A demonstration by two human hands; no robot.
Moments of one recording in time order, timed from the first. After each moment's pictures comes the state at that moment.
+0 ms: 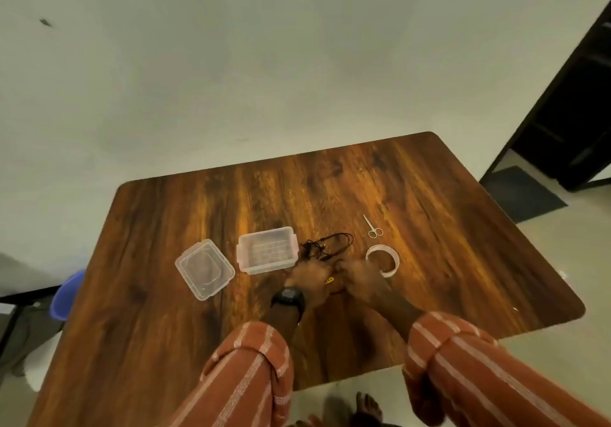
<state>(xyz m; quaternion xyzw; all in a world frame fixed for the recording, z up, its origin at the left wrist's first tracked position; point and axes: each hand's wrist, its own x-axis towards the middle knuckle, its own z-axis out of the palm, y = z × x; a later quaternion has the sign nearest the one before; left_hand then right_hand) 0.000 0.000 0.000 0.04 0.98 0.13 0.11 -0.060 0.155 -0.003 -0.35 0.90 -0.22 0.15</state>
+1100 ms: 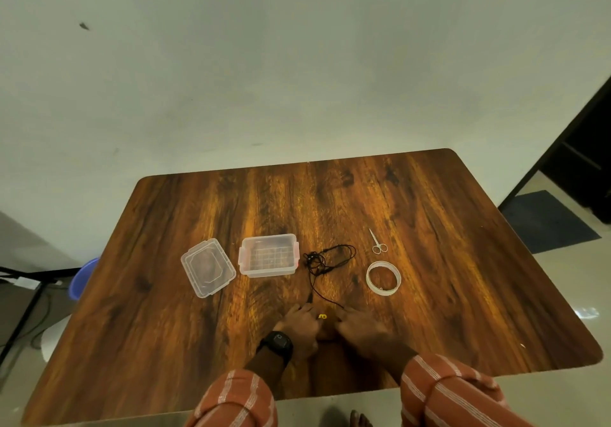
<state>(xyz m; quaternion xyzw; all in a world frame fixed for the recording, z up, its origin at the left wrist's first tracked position) 0.047 0.012 -0.036 0.10 0.97 -0.01 0.24 -0.031 0.176 -0.046 -0.53 0.82 0.11 0.17</state>
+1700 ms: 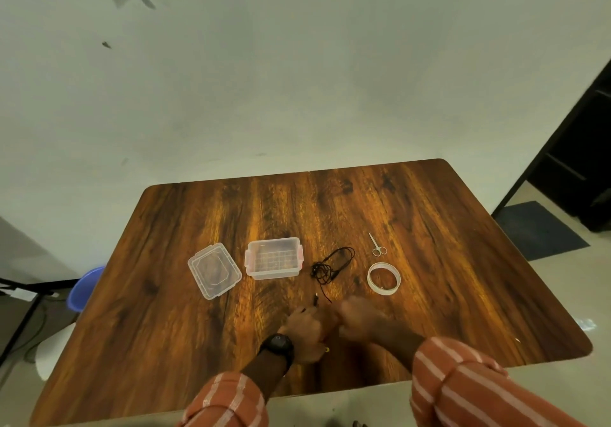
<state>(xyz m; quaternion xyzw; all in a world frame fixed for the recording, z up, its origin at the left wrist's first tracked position) 0.075 0.023 0.000 0.03 0.97 0.11 0.20 -0.020 0.164 0.019 -0.45 0.85 -0.06 0.26</state>
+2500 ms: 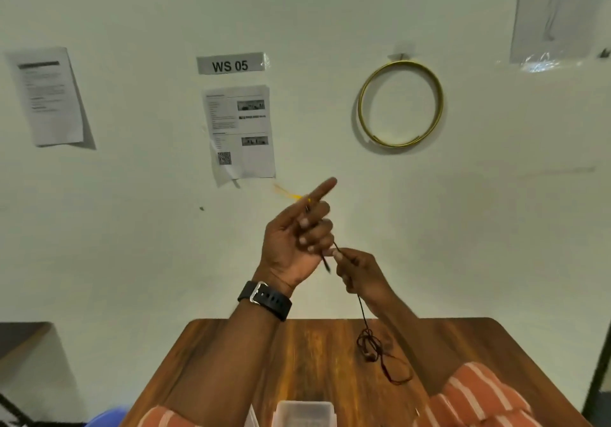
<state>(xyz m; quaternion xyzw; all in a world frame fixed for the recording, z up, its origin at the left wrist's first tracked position) -0.009 -0.062 0.413 0.26 0.38 0.88 -0.05 -0.129 0.044 0.321 -0.36 0.61 -0.69 0.12</state>
